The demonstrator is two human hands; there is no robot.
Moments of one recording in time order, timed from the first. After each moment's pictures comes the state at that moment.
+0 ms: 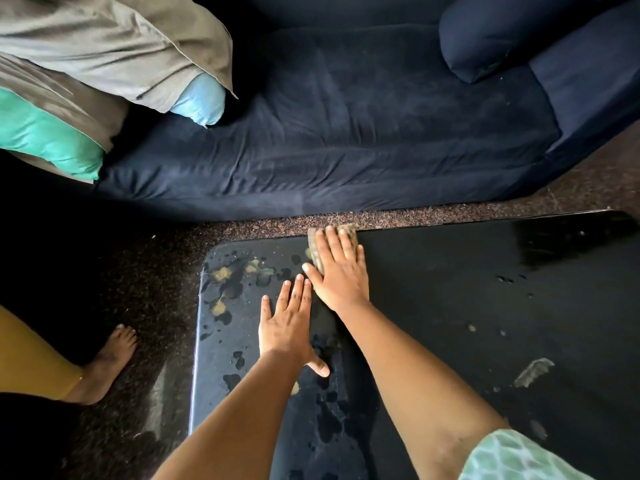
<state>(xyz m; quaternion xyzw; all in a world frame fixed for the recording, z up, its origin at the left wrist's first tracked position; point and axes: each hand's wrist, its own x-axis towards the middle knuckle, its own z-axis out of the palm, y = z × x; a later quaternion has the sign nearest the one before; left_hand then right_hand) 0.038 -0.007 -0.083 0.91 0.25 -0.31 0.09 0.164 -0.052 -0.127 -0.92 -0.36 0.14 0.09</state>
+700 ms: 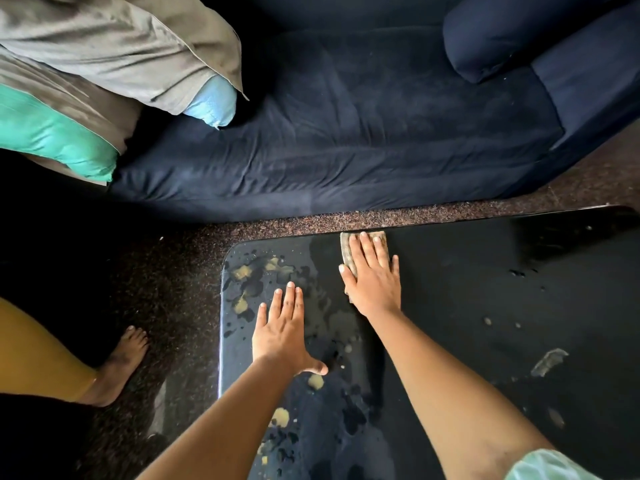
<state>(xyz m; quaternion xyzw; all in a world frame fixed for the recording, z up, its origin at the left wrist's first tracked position) -0.002 0.022 -0.078 0.91 0.25 -0.31 0.12 0.157 -0.075 -0.128 -0.95 -0.29 0.13 0.06</state>
